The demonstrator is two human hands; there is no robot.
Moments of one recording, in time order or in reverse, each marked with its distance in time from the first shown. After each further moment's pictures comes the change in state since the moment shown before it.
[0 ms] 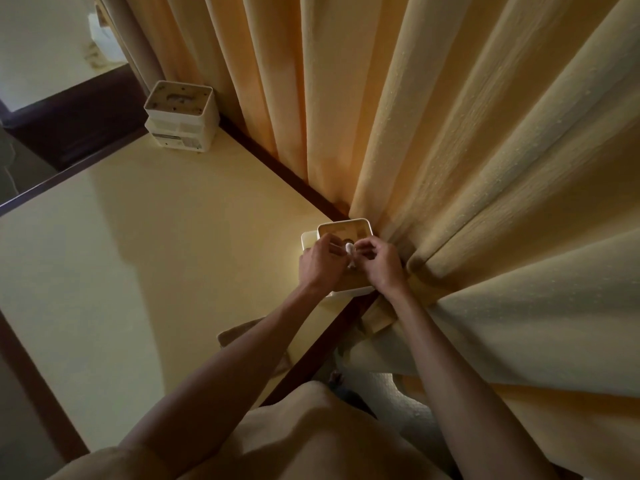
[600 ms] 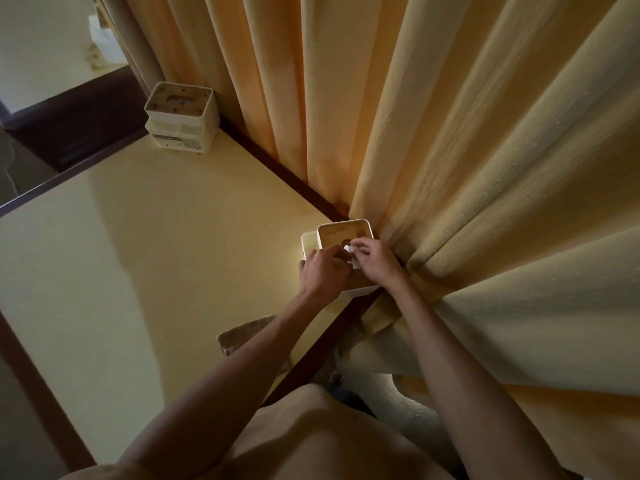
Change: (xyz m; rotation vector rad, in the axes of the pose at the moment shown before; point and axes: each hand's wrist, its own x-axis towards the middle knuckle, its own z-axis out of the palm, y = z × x) left_hand -0.015 -0.003 0.003 0.116 -0.033 0.054; right_hand 0.014 -0.008 -0.001 -0.104 -0.137 0.069
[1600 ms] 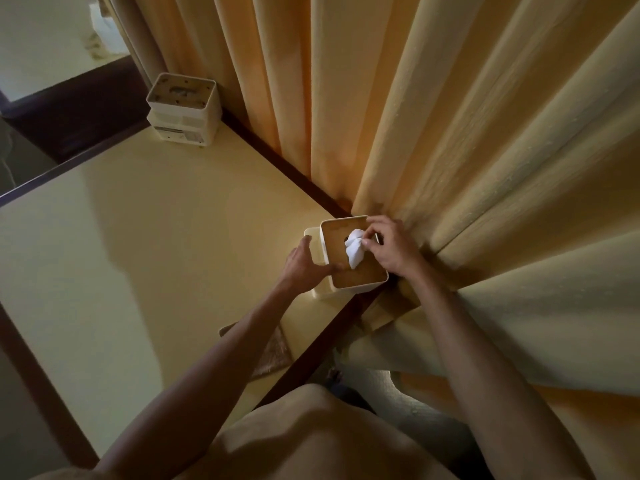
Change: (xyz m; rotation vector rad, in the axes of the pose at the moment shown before) left_hand 0.007 -0.025 -0.039 -0.054 -0.204 -0.201; right_hand 0.006 -0.008 -0.031 -0.322 0.019 -0.207
